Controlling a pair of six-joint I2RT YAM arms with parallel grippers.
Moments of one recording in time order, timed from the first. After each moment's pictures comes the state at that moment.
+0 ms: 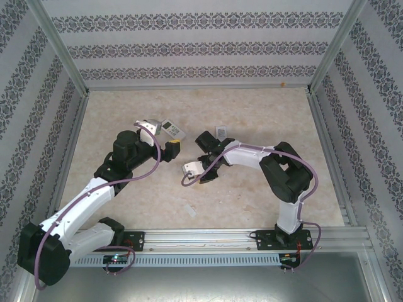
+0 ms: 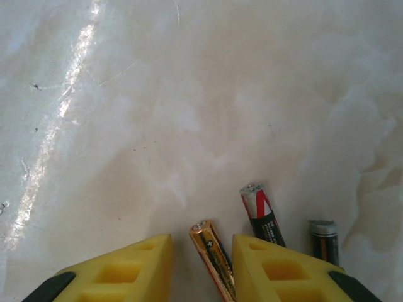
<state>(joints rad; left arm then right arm) -0.41 1.01 0.69 0.02 0.20 -0.13 0.72 1.89 1.17 -0.55 -0.38 -1.14</state>
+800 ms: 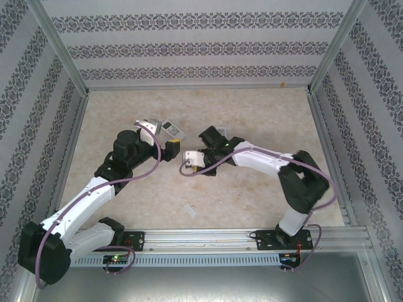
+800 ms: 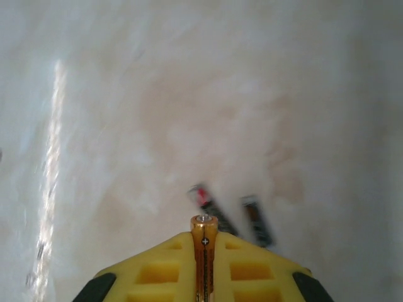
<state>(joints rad) -0.40 1.02 0.69 0.04 0.21 -0.13 0.71 1.68 1.11 -0.44 -0.35 -0.70</state>
